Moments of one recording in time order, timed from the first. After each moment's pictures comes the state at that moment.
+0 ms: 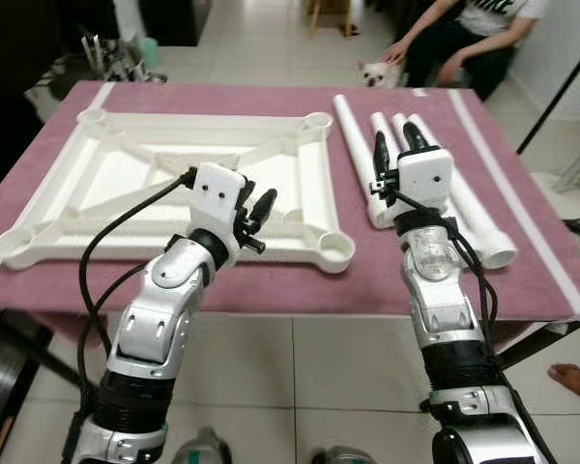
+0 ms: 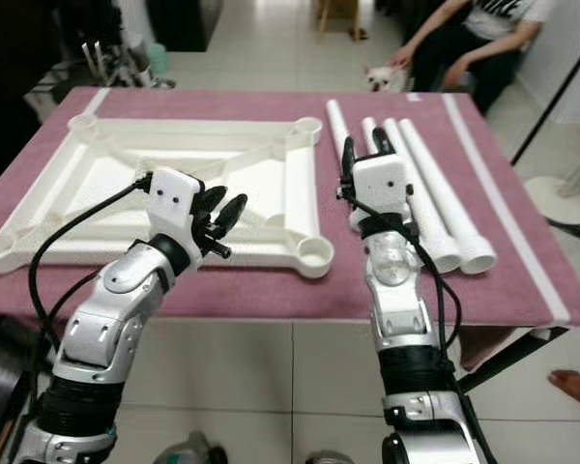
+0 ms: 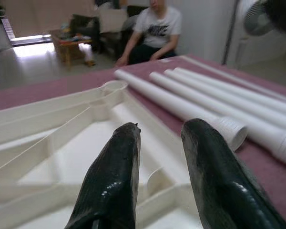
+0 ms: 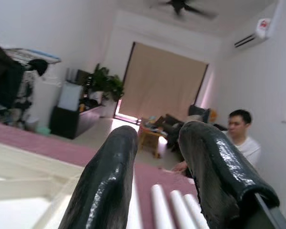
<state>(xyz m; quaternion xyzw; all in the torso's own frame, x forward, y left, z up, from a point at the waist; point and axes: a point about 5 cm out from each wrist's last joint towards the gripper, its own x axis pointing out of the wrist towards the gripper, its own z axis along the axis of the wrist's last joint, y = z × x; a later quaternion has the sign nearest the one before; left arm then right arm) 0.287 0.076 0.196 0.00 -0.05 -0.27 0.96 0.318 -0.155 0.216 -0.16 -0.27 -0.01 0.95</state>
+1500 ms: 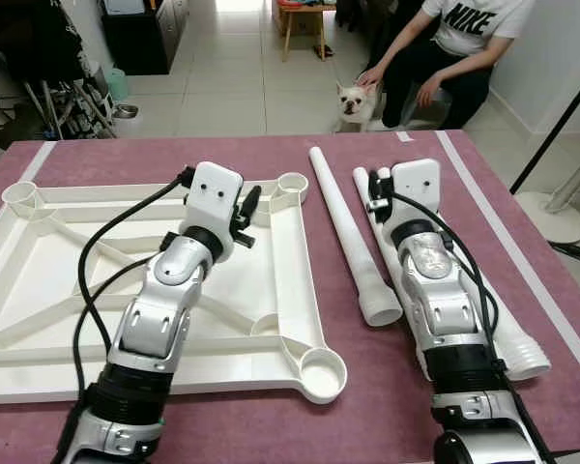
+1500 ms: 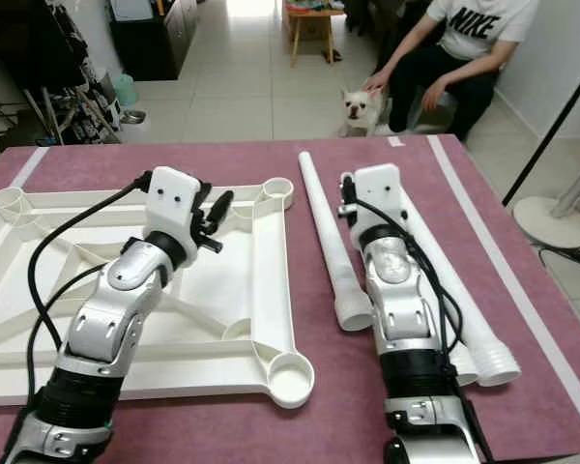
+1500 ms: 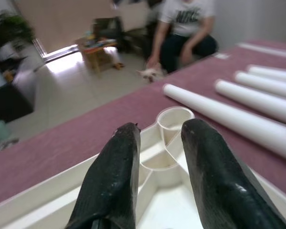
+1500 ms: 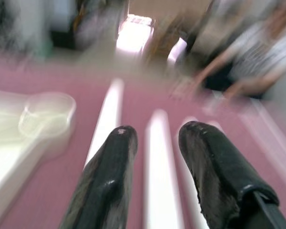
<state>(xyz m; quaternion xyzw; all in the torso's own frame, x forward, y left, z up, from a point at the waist) 0.298 0.094 0.189 0.11 -0.04 -0.23 0.97 0.331 -0.184 0.167 -0.13 0.02 0.01 0.99</state>
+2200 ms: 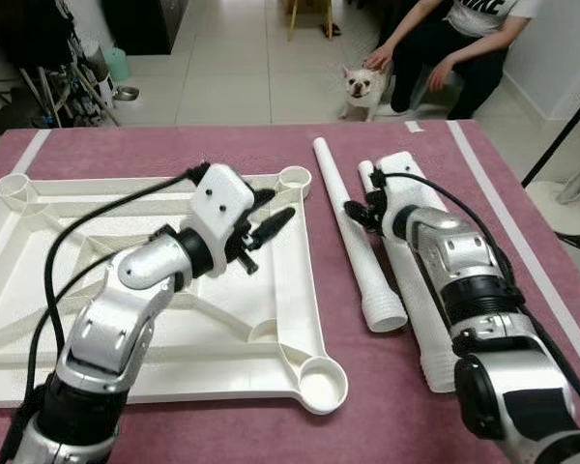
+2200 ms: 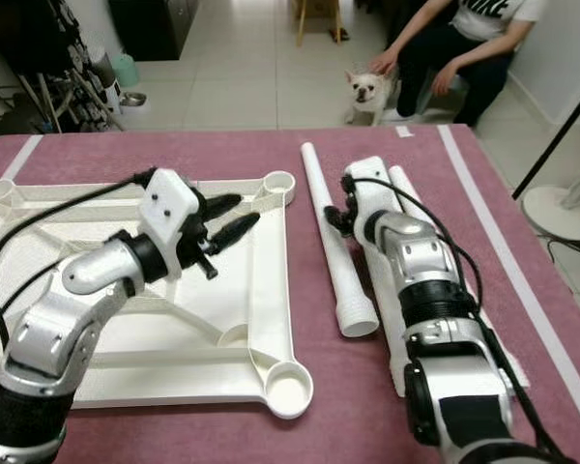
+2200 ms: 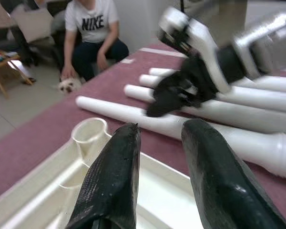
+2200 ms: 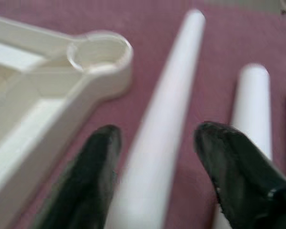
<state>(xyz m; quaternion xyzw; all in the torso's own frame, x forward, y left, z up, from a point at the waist) 0.256 0.083 0.209 0.12 -0.05 -0.42 0.90 0.377 -0.164 0.177 -0.09 0.13 0.19 0.97</state>
